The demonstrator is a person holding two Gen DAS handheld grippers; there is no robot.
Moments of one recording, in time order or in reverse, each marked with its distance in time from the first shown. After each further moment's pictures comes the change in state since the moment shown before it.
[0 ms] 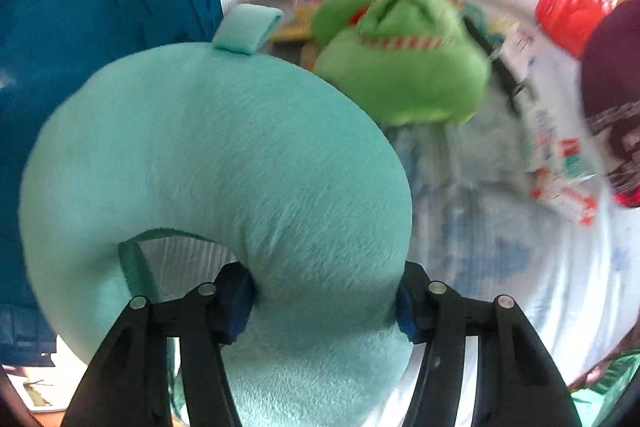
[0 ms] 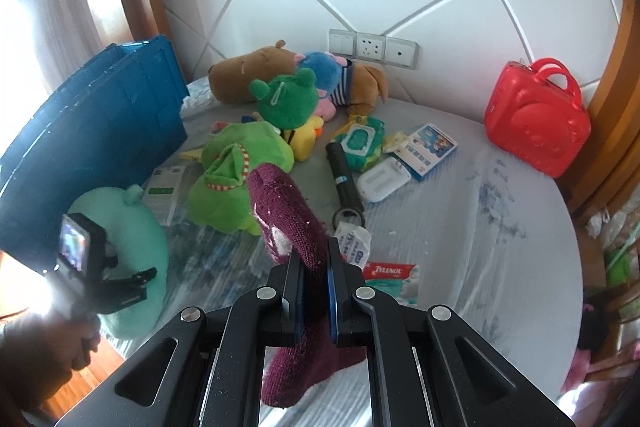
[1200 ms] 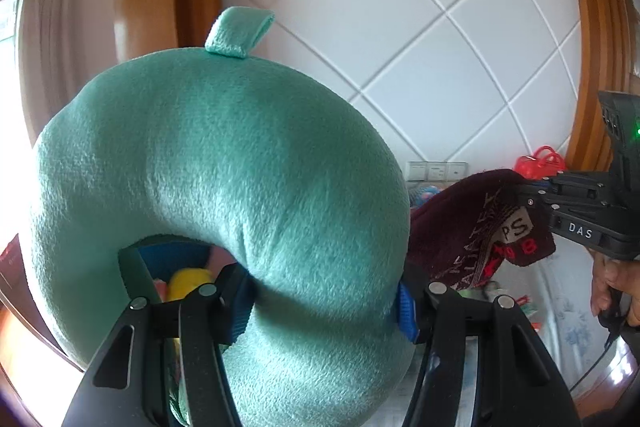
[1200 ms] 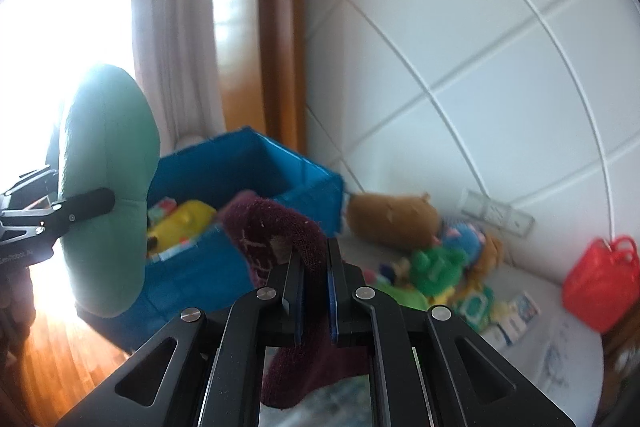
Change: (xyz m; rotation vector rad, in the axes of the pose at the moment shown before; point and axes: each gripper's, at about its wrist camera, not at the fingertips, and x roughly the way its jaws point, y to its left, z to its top) left arm -0.315 0.255 0.105 0.036 -0.607 0.000; right arm -0.077 0.255 0.136 -0.267 -0.338 0.221
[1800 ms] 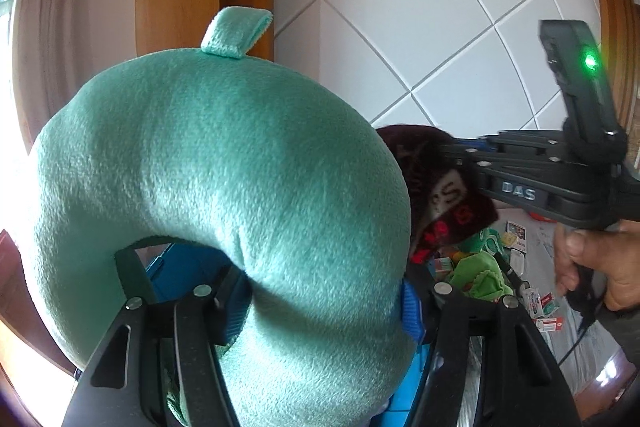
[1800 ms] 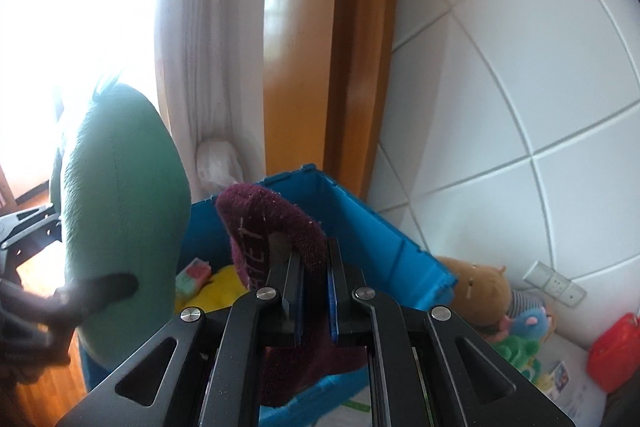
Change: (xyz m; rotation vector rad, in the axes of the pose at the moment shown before) left arm 0.067 0.173 0.018 -0.045 0.049 -0.090; right arm 0.148 0.150 0.126 -0.090 0.023 0.027
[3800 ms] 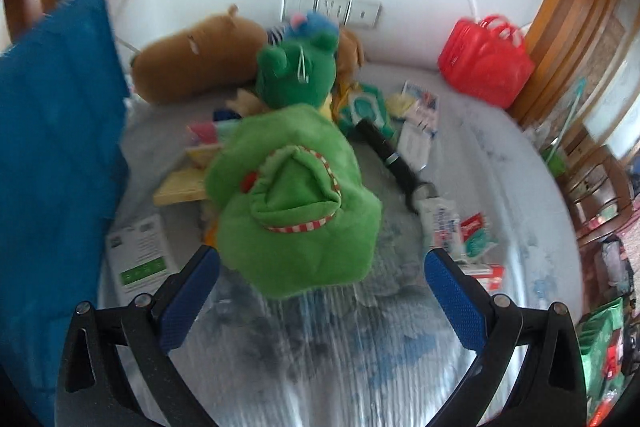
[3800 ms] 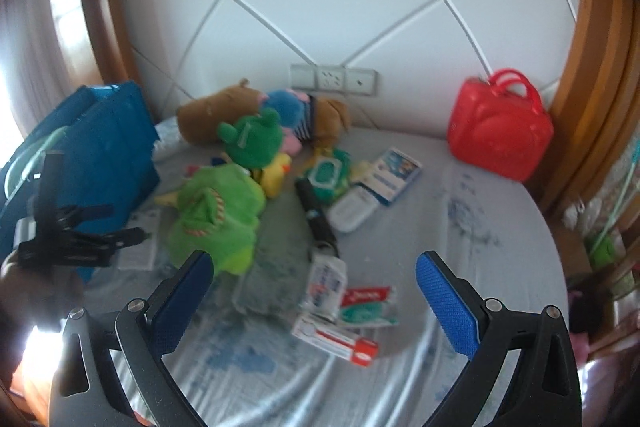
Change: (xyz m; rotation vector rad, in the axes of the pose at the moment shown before) left arm 0.311 -0.426 -0.166 0.068 0.472 -0.249; right arm -0.133 -0.335 -0.334 0.438 0.274 -0.402
